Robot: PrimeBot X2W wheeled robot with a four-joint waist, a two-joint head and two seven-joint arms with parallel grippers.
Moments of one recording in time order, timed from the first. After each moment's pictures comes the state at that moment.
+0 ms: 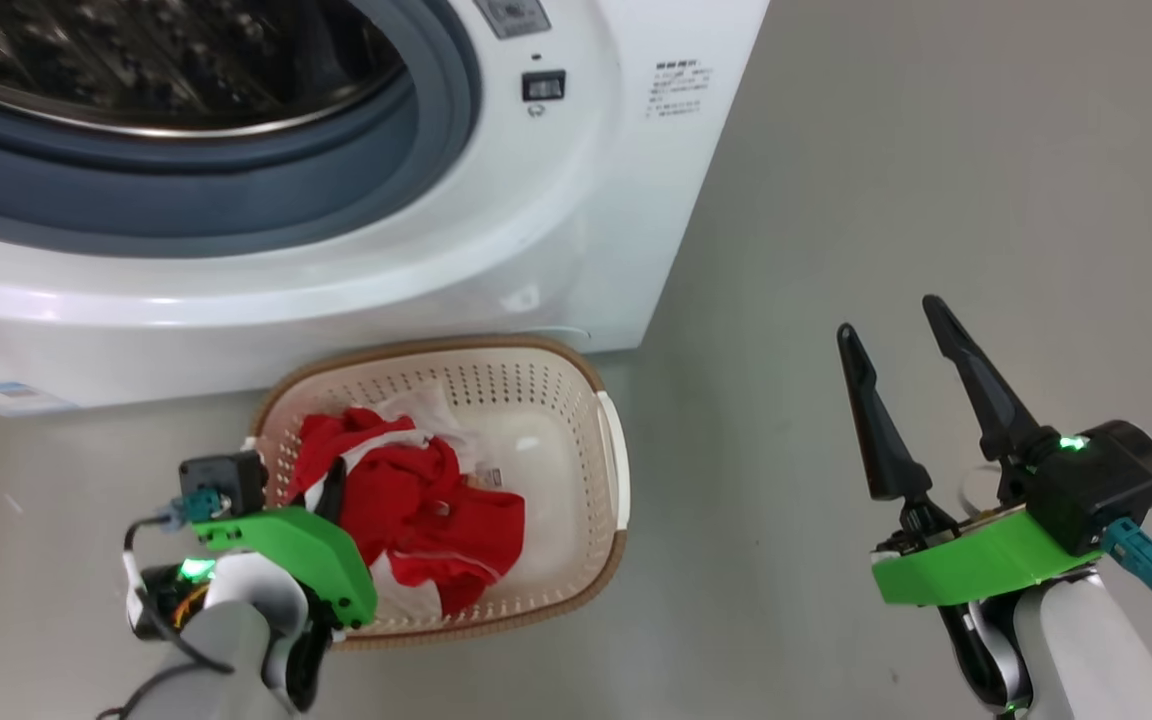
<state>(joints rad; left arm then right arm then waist) -0.57 0.07 -0.23 0.92 -0.50 -0.05 -0.11 -0.20 -0.05 0.08 0.07 0.19 0.13 -0.26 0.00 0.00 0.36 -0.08</state>
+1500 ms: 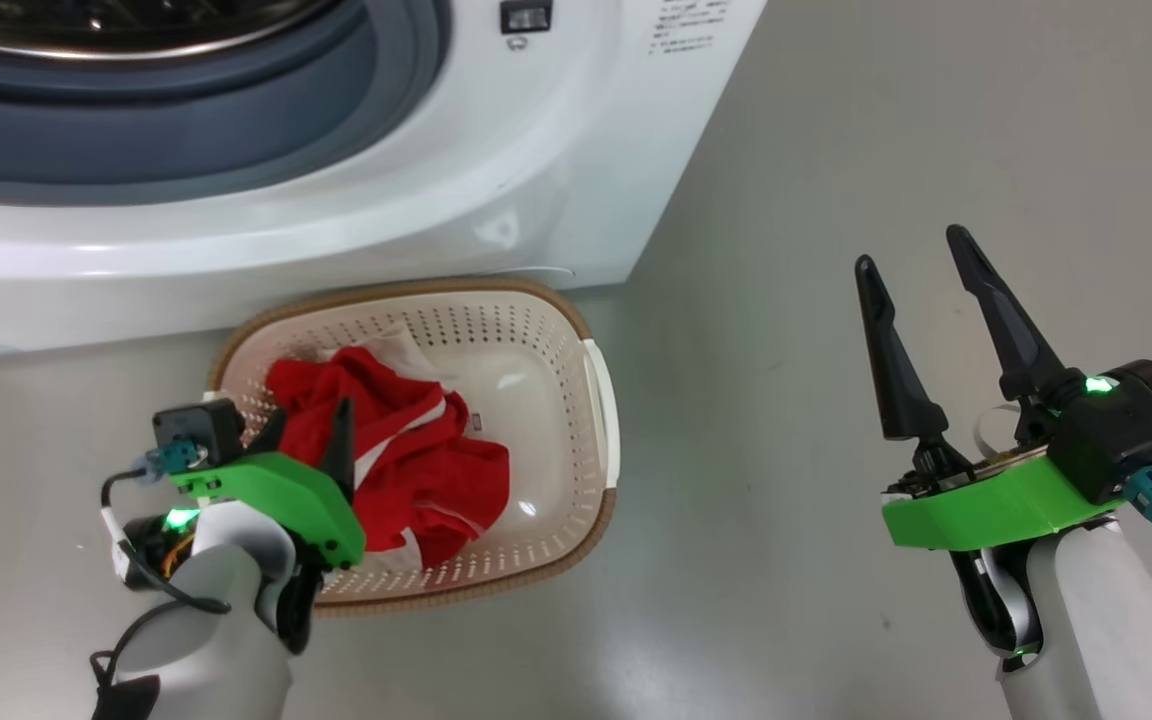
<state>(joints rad) -0.78 0.05 -0.27 1.24 -0.55 -0.11 -0.25 -0.29 -0.05 0.06 0.08 0.17 0.13 -0.26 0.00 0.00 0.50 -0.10</state>
